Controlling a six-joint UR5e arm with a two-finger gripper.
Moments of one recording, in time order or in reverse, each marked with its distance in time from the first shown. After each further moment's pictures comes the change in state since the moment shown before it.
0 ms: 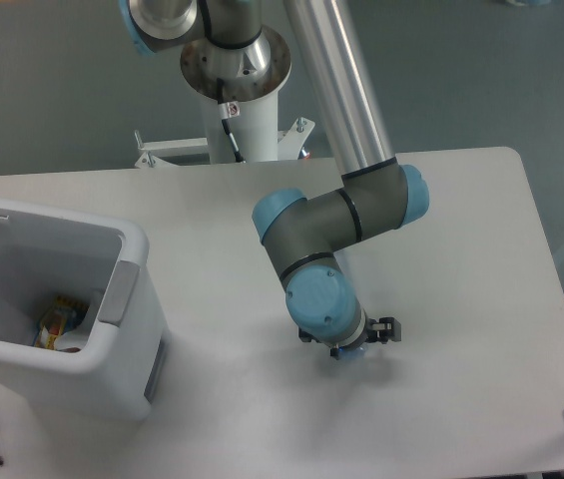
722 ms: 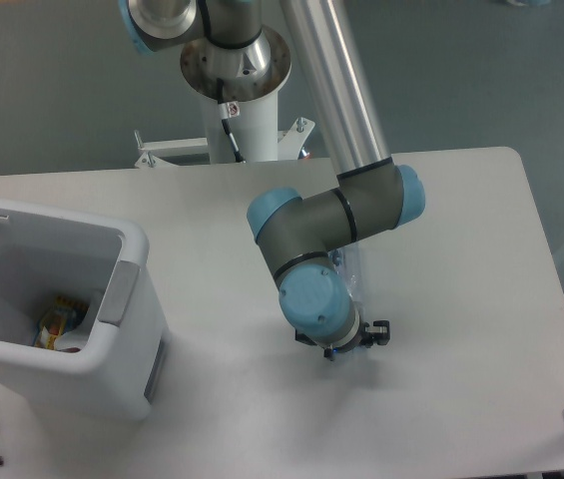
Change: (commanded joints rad) arm 0.034 0.058 0.047 -0.009 -0.191 0.003
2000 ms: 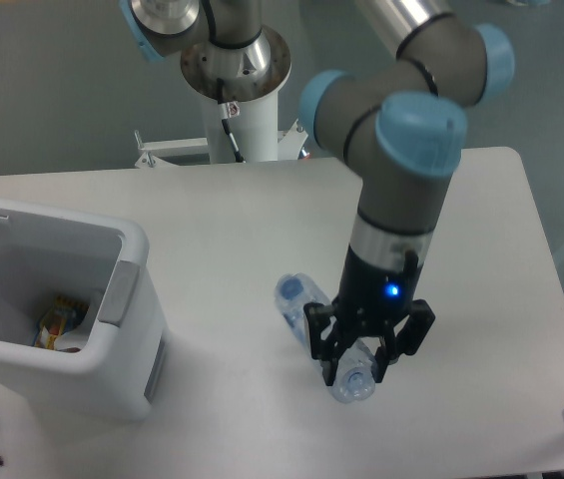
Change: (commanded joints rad) arm 0.086 0.219 0.195 0.110 -0.647 -0.215
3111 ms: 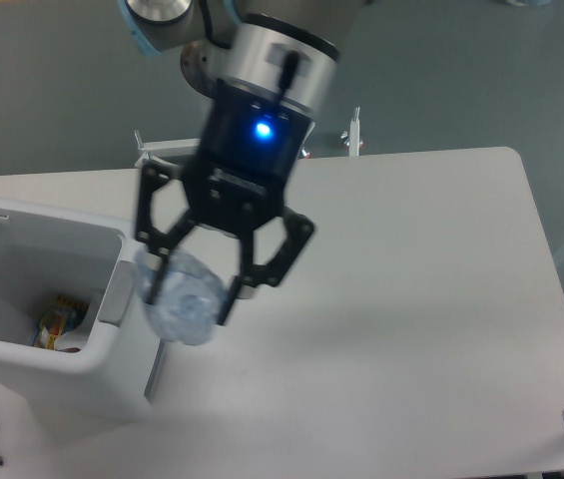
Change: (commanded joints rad) arm -0.150 0.108 0.063 0.086 -0.175 -0.101
